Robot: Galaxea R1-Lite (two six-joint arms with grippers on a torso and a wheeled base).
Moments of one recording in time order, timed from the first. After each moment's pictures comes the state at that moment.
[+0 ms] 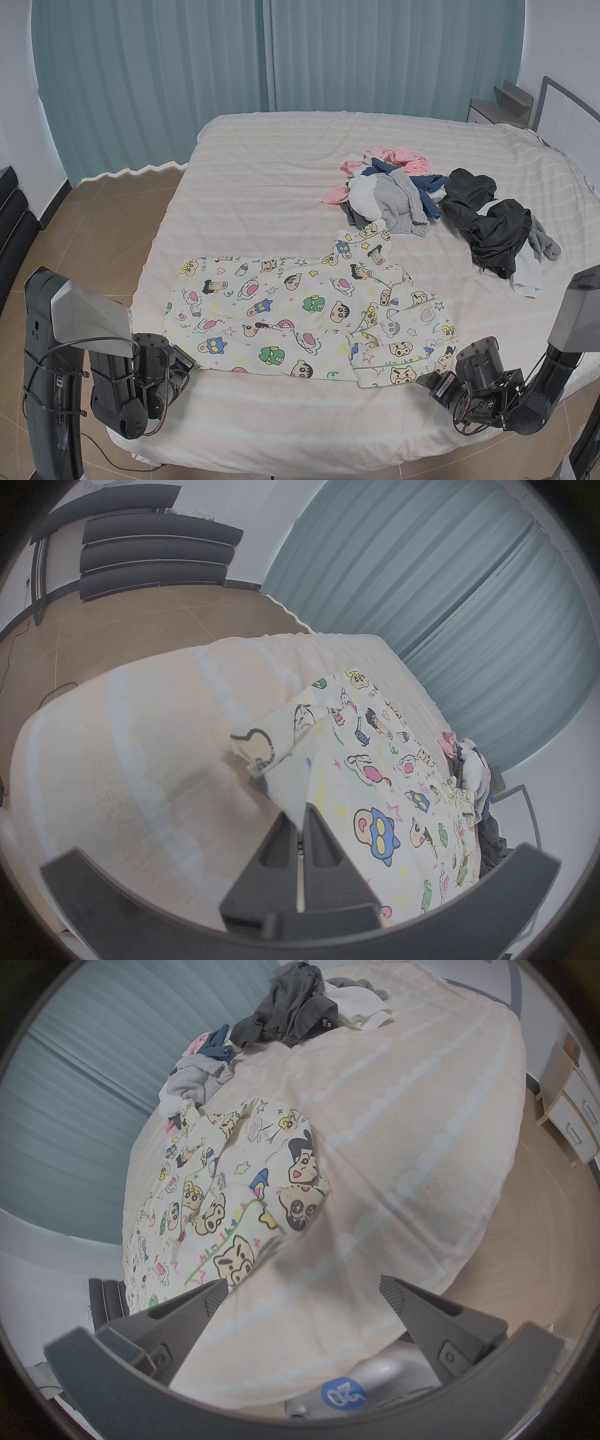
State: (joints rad) left arm -0.26 2.42 -0.36 -1.51 0.30 -1.00; right arm 0.52 2.03 -0.27 -0.88 -0.27 1.15
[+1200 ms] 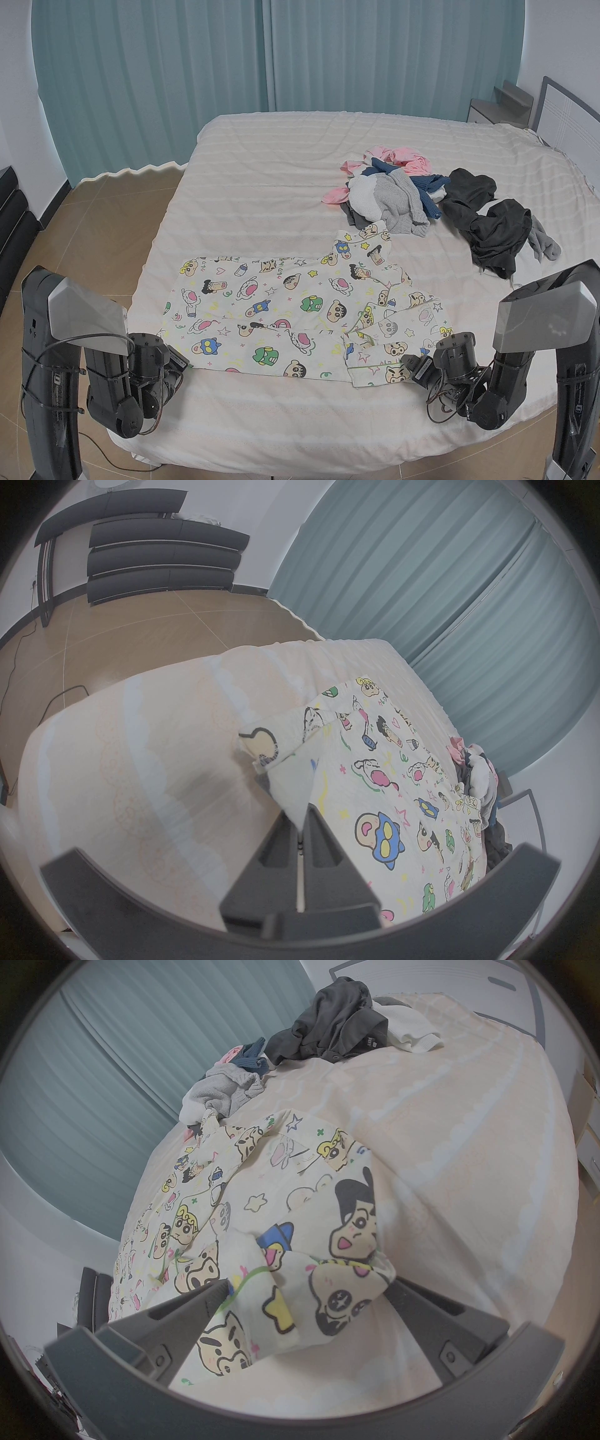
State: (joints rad) left arm -0.22 2.41 -0.34 -1.50 0.31 -1.00; right arm 0.46 2.35 -0.42 -1.23 -0.34 0.93
